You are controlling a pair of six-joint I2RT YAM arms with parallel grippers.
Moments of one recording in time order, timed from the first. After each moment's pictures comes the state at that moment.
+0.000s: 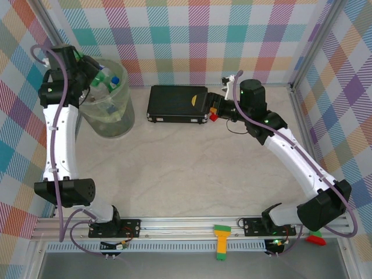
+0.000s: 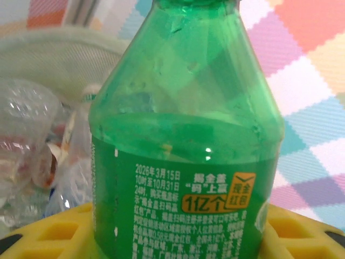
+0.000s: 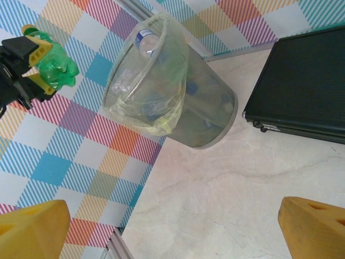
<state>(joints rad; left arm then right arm) 0.12 1.58 2.06 -0.90 -0.10 -0.80 0.50 1.35 1.36 -0.32 -0.50 0.69</state>
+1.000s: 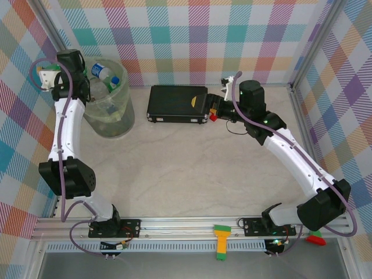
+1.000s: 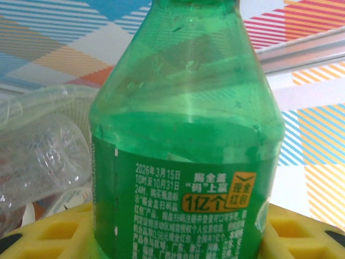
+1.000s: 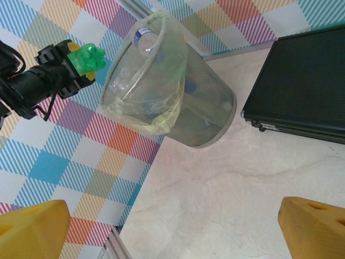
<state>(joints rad) 0.15 1.71 1.88 -0.58 -0.49 -1.41 0.50 1.35 1.35 -0.31 -0.50 0.68</state>
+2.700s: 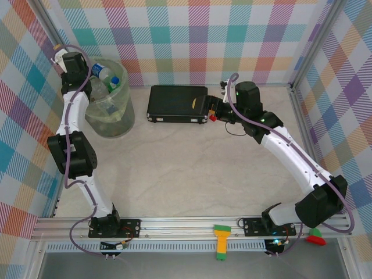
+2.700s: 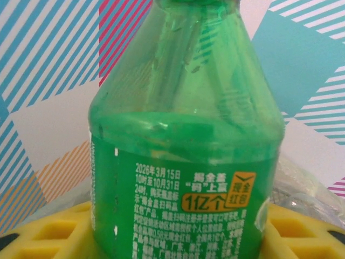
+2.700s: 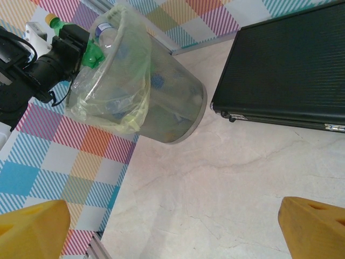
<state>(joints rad) 0.21 1.96 1.90 -0.26 -0.34 -0.38 0.50 1.38 1.35 -0.38 -0.42 0.67</state>
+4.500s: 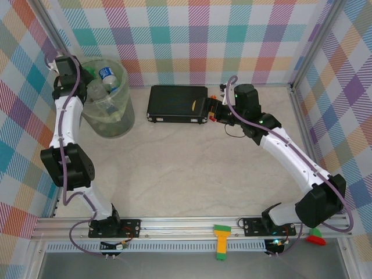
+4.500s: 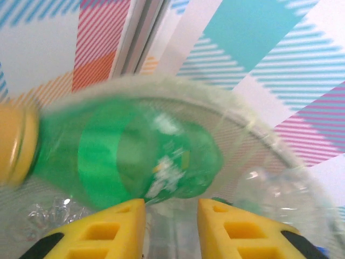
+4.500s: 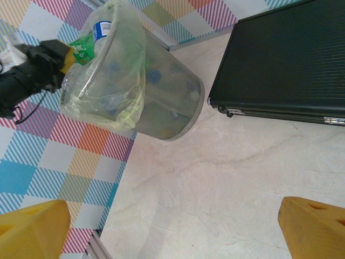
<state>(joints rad) 0.23 1.77 1.80 -0.45 -0.13 -0.56 0.50 1.38 1.31 -0.35 -0.43 0.68</state>
